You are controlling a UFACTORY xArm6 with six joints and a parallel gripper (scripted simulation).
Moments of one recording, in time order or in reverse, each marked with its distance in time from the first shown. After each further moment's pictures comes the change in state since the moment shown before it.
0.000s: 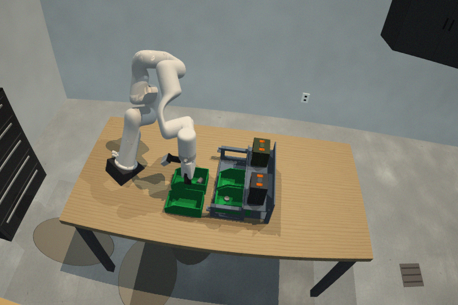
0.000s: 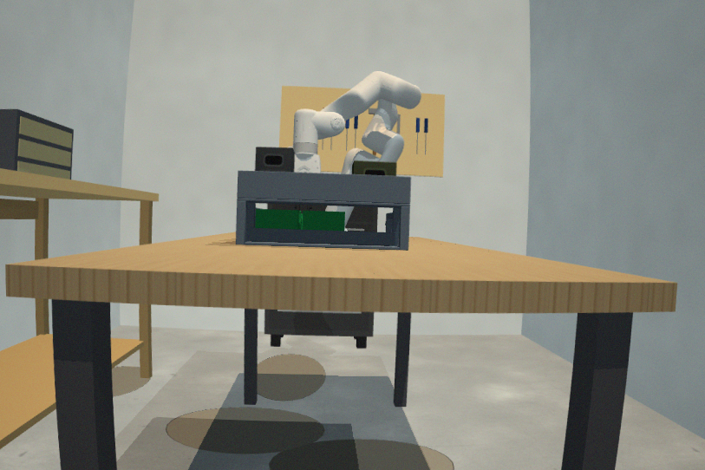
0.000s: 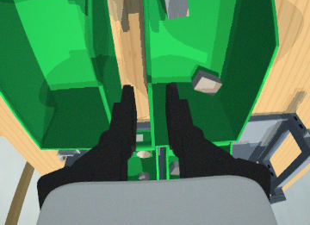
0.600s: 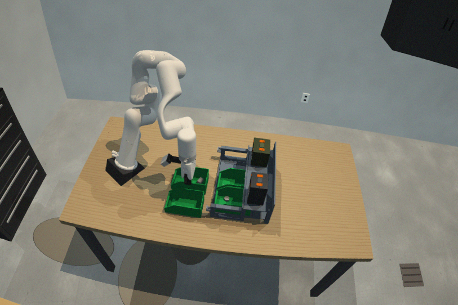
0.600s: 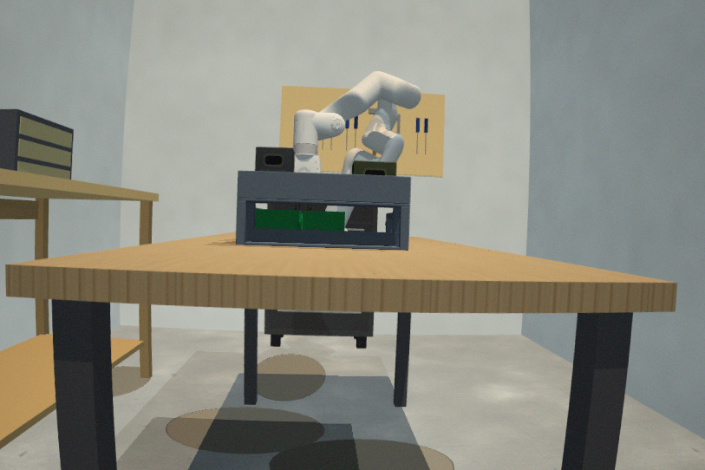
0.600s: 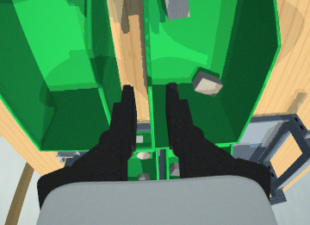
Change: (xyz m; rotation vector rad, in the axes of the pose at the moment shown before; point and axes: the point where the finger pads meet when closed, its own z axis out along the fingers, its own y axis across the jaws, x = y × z) arm 0.000 0.000 0.003 0.000 0.000 0.000
